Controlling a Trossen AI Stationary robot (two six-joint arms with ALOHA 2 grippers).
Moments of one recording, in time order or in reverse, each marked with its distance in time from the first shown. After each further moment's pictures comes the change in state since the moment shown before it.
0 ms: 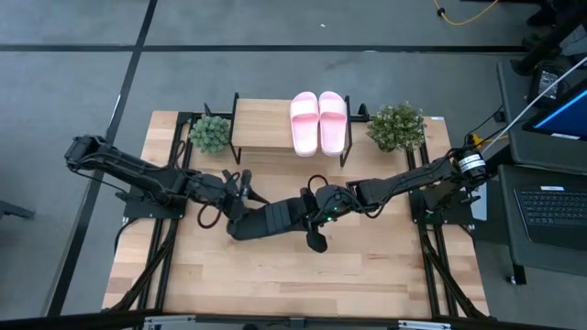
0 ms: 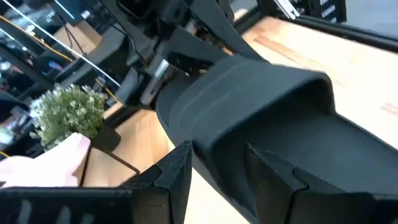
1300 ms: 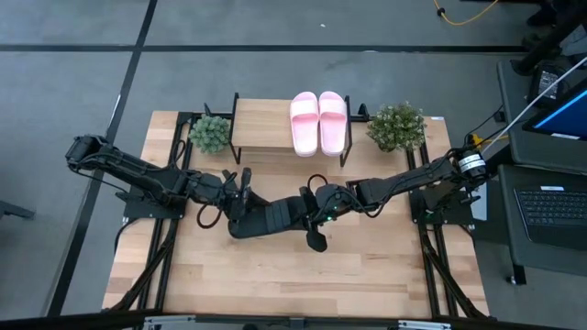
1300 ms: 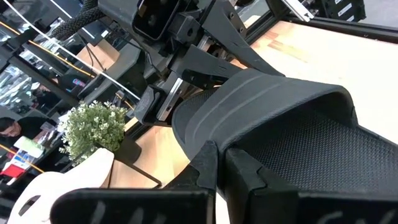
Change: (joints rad) left arm -0.005 0.010 0.000 0.072 -0.036 0.083; right arm 0.000 0.000 0.000 0.005 0.002 -0.028
